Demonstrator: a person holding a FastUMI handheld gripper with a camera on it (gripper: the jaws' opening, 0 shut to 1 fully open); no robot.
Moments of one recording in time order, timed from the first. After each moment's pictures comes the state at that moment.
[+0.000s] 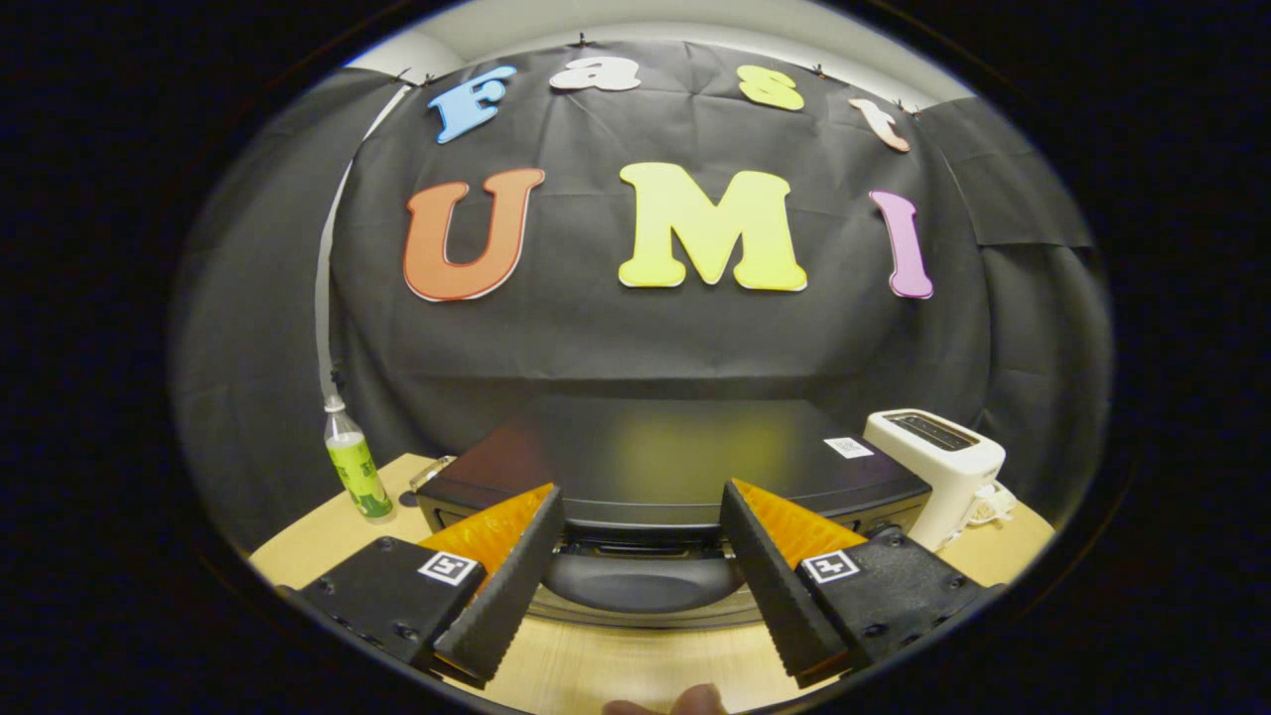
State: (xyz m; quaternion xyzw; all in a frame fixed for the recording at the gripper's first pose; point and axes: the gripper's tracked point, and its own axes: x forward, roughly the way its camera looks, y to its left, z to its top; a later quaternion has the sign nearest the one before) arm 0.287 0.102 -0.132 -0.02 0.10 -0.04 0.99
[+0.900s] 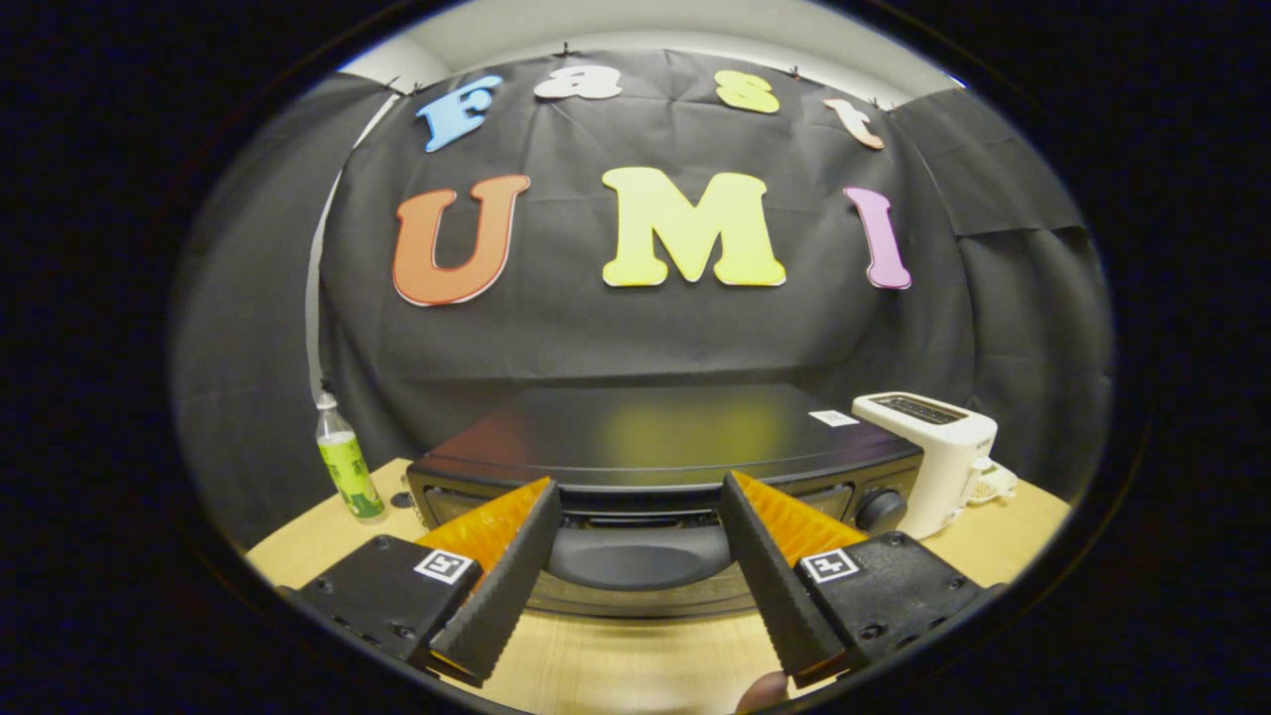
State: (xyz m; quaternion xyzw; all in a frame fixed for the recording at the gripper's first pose) arm 0.272 0.099 -0.154 -0.01 0.08 -0.06 0.99
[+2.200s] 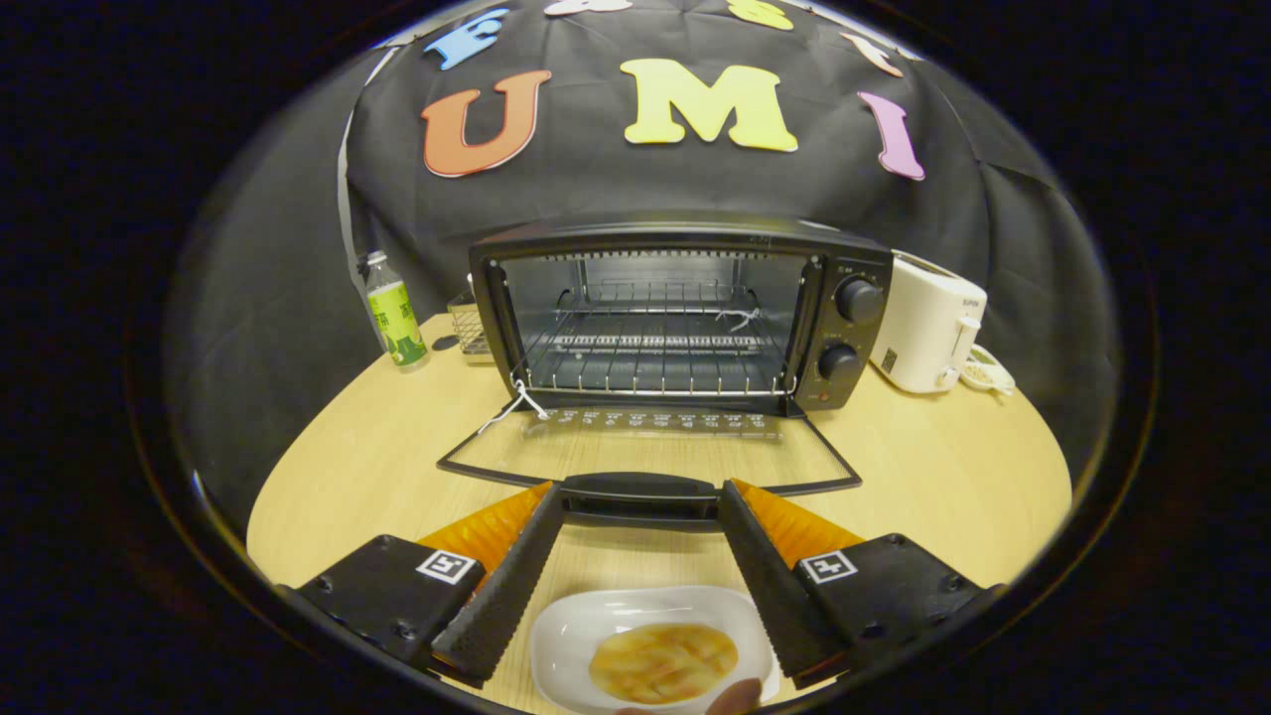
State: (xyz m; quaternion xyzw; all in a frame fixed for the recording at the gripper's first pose) arm 0.135 0.113 -0.260 0.02 0.31 -0.02 0.95
